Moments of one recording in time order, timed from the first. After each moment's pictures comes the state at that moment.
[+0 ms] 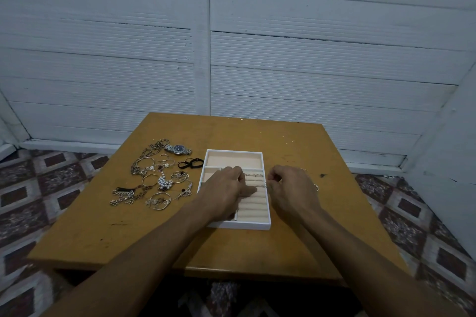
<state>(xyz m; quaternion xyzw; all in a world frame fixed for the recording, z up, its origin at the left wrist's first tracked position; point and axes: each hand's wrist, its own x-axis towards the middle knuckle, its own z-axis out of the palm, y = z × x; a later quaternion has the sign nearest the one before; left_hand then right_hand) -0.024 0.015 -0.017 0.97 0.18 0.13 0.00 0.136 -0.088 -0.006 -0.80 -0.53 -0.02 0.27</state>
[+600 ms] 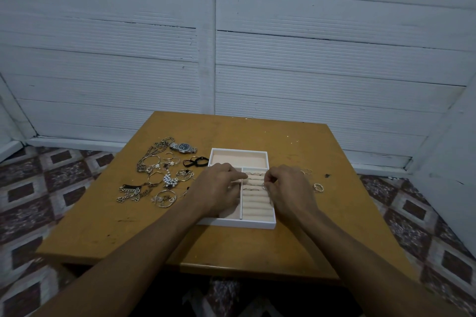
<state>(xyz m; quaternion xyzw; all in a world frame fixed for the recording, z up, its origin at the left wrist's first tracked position) -0.044 0.021 -0.011 0.93 0.27 0.22 0.12 0.127 -0.080 -0.012 -0.79 -0.56 -0.05 0.25</state>
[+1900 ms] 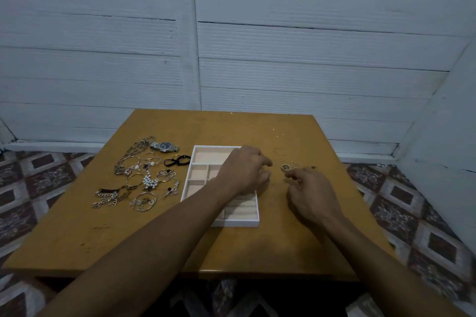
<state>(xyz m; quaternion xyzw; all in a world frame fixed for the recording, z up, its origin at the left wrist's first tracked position) 0.056 0.009 0.004 0.96 0.22 0.16 0.06 0.183 -0.129 -0.026 -0.83 -0.49 -0.04 0.25</state>
